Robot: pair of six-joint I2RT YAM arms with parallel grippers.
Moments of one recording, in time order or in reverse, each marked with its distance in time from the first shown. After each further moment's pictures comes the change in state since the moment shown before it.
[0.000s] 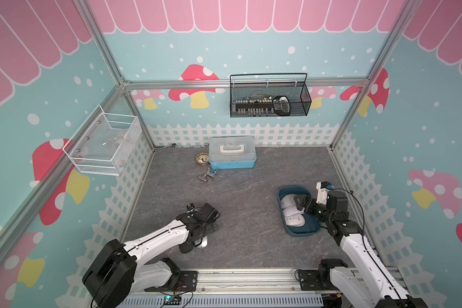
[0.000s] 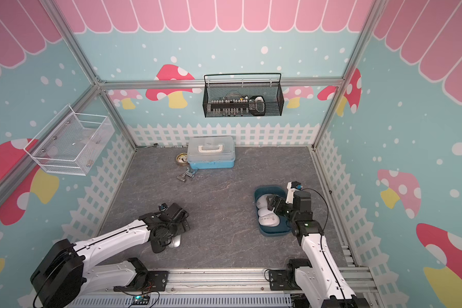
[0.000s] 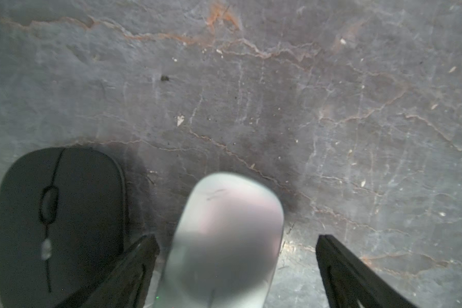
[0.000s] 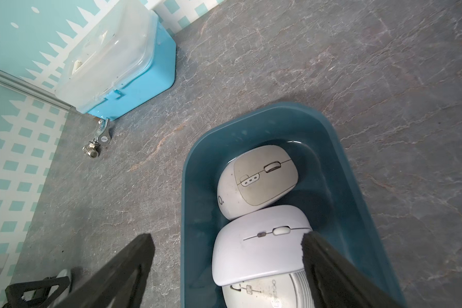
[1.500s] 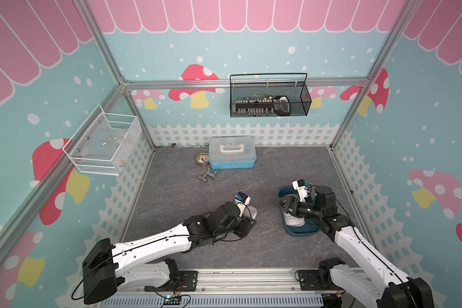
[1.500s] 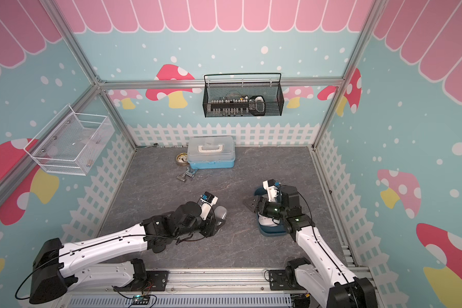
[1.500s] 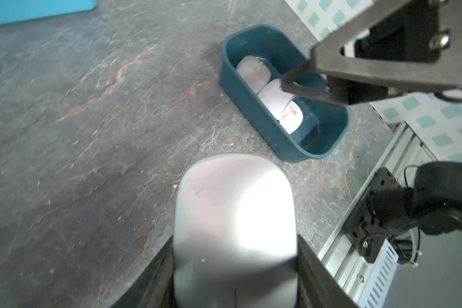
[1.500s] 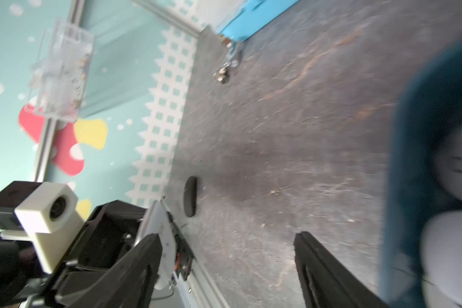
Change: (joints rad) left arm -0.411 -0.027 0.238 0.398 0.159 0.658; right arm 0.258 0.112 0.078 0.161 -0.487 0.276
